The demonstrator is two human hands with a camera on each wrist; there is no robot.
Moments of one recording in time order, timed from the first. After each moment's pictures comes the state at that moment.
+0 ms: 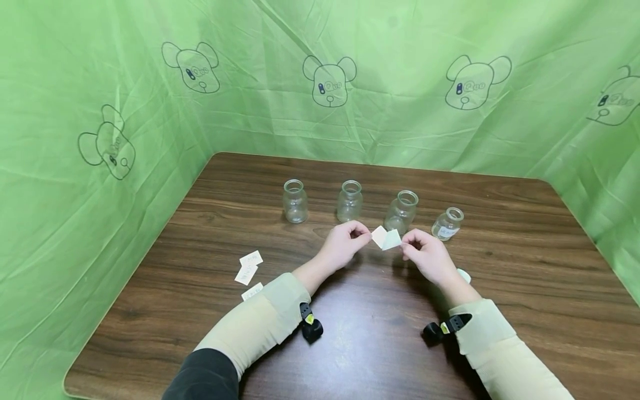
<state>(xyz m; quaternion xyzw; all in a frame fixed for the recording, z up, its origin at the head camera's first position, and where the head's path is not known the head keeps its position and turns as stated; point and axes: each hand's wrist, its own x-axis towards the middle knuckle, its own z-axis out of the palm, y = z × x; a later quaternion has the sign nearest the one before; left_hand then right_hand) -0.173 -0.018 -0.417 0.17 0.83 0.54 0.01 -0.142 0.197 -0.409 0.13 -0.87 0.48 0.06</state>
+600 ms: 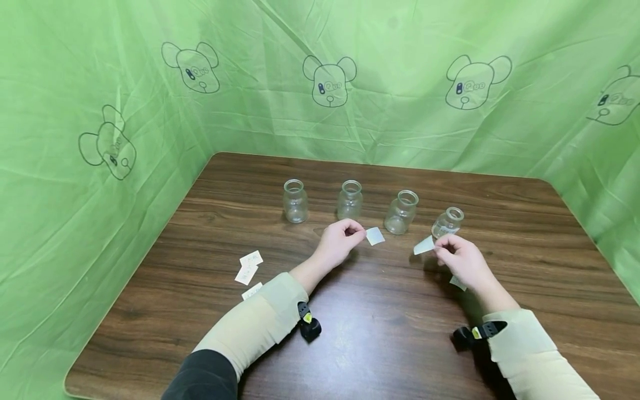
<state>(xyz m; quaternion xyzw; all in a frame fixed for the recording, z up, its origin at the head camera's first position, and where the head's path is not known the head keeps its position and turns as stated) -0.176 -0.026 -0.420 0.13 0.83 0.54 -0.01 -0.131 0.256 -0.407 0.09 -0.90 0.43 0.06</state>
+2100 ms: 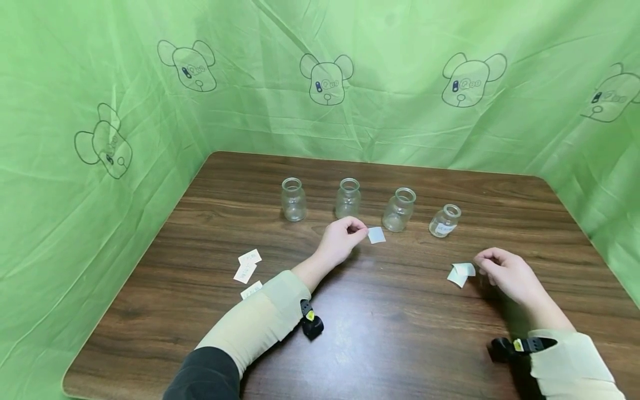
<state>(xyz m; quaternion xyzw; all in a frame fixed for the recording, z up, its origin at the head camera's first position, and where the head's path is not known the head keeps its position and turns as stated) -0.175 -0.019 -0.415 0.14 0.84 0.53 -0.01 -0.101 0.336 -0.405 0.02 -0.94 0.35 -0.01</state>
